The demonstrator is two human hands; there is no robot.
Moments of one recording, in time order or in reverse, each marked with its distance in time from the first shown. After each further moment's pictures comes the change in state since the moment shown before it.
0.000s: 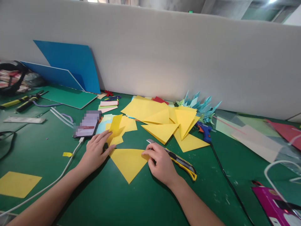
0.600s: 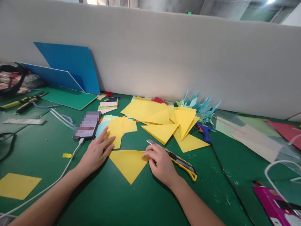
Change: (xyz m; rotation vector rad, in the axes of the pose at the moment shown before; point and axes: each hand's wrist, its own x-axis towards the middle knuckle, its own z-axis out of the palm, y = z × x) left_hand 0.001 0.001 -0.003 -0.019 -0.123 0.019; right_hand -0.001 0.001 -0.001 0.003 -0.046 0.010
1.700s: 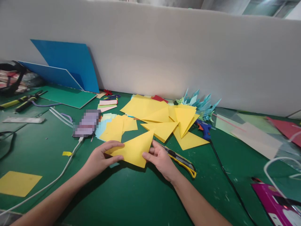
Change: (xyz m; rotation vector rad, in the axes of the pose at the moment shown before) left_hand -0.007 0.033 -0.010 -0.733 -0.098 -0.071; right_hand 0.010 -0.013 -0.001 1.142 -0.102 0.686
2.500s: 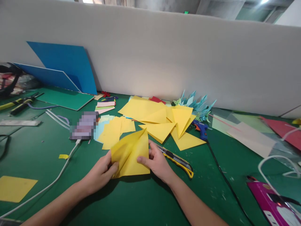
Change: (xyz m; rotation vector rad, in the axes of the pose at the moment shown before) left_hand -0.018 0.010 0.013 0.059 -0.207 -0.021; right_hand -0.001 0.004 0.005 0.039 -0.016 -0.012
